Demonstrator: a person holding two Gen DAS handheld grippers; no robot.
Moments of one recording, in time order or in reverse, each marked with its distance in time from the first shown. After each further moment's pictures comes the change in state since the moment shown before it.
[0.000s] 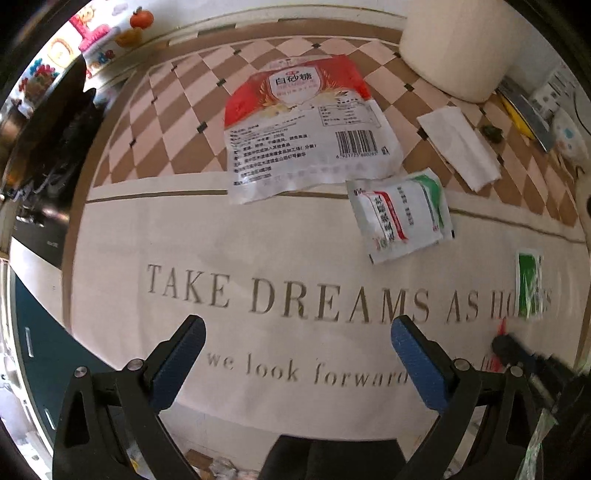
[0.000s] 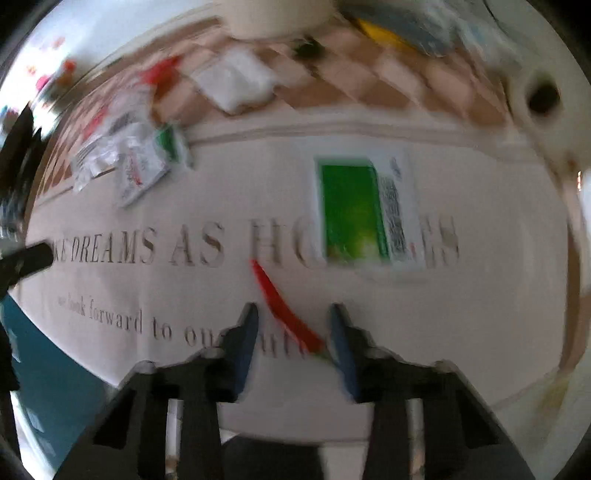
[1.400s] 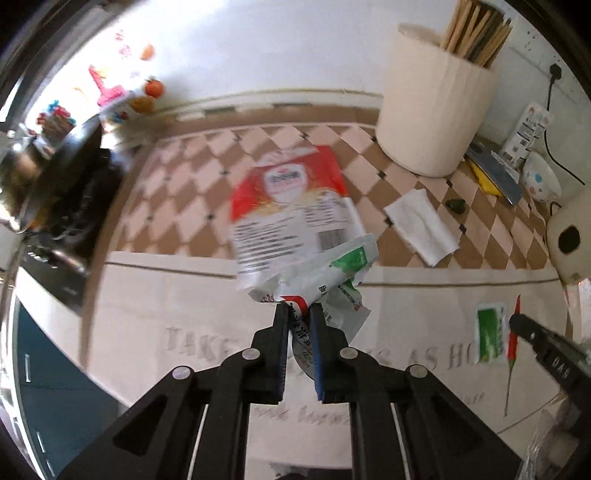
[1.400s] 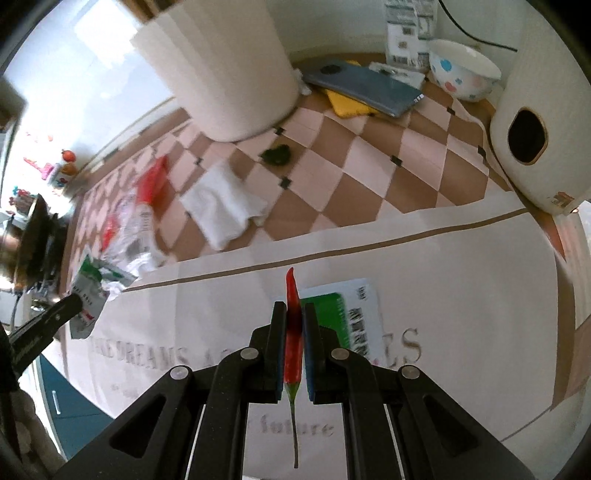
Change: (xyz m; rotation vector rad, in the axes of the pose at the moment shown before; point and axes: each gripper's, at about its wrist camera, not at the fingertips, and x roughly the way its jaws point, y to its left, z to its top) left arm -0.069 0.001 0.016 0.015 -0.271 0.004; right arm -0.042 -0.051 0.058 0.200 -0.148 0.141
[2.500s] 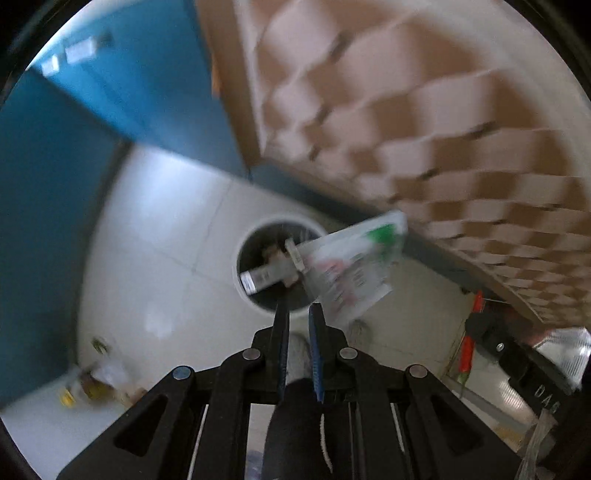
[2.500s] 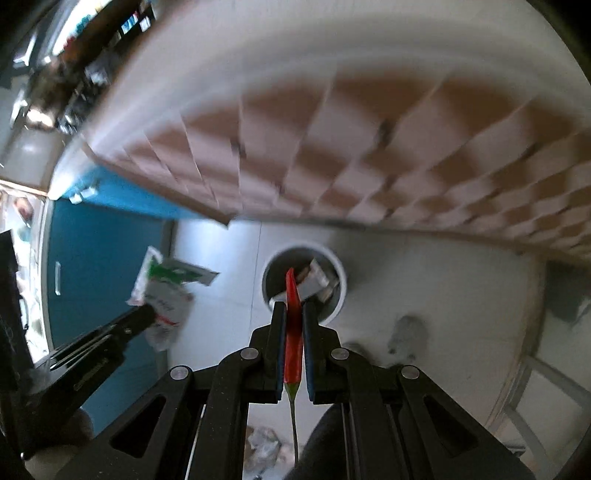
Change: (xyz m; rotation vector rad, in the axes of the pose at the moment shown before) left arm 0.148 0.244 -0.351 -0.334 0.417 -0.088; right arm 0.116 0.210 -0.359 -0.174 0.307 0.146
